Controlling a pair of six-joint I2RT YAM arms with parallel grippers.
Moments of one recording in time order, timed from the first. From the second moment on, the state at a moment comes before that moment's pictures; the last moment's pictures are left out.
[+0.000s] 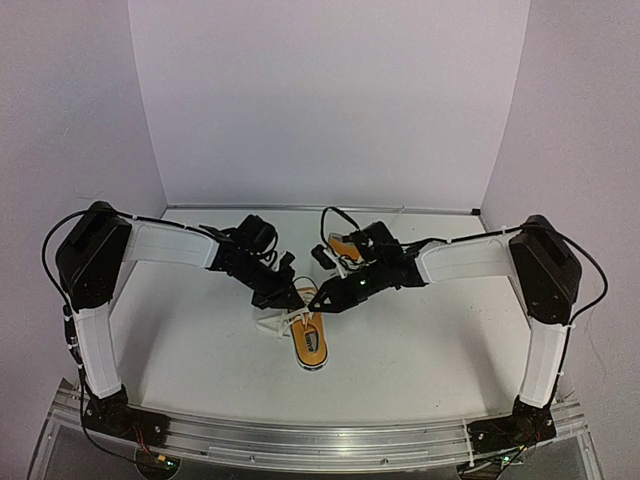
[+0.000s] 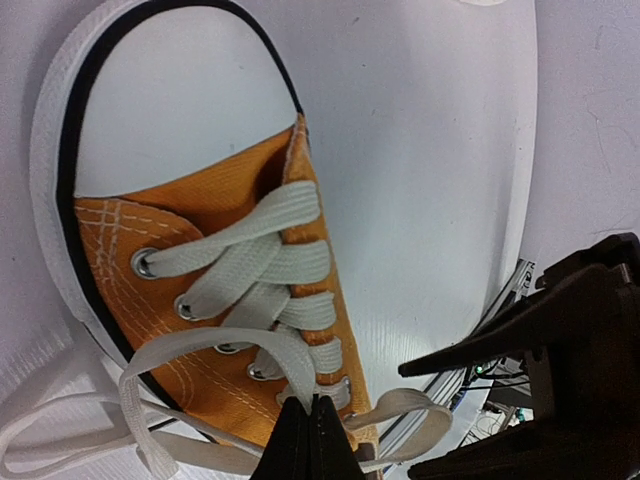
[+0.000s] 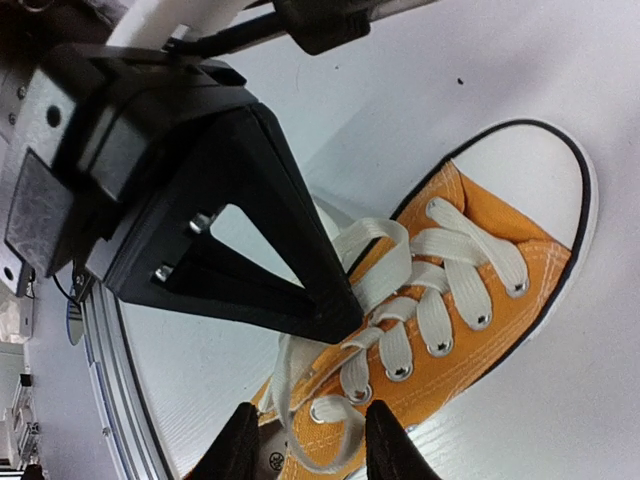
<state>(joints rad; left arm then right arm) -0.71 1.92 1.25 -0.32 0.58 -0.76 0.78 1.97 1.28 -0.13 -0.57 0.25</state>
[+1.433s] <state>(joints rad) -0.71 1.89 1.15 -0.23 0.65 -1.00 0.98 1.86 1.20 -0.14 -0.23 0.42</state>
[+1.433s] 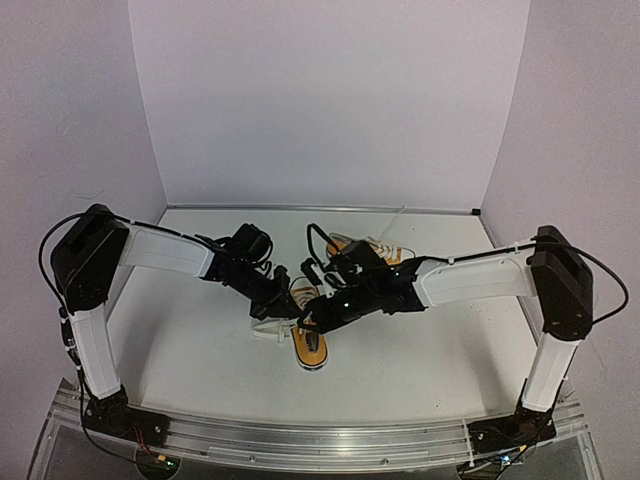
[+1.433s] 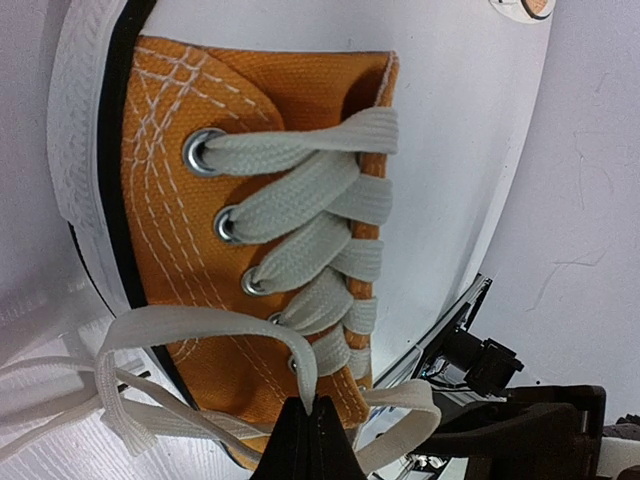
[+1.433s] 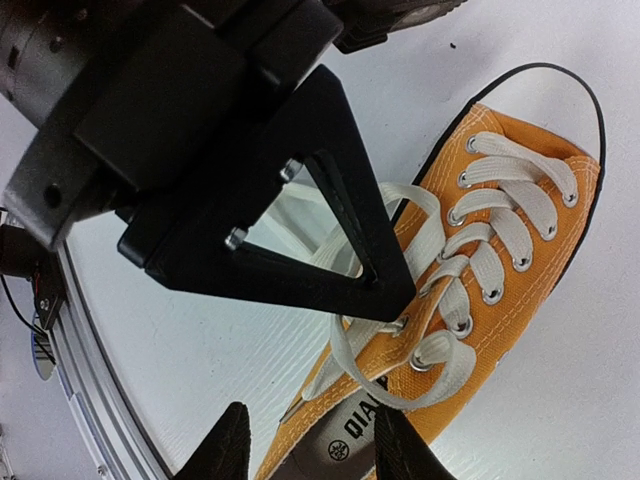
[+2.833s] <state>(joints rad) -0.71 1.83 1.14 -0.18 0.65 -1.03 1.04 1.95 1.31 -0.25 -0.07 0.40</state>
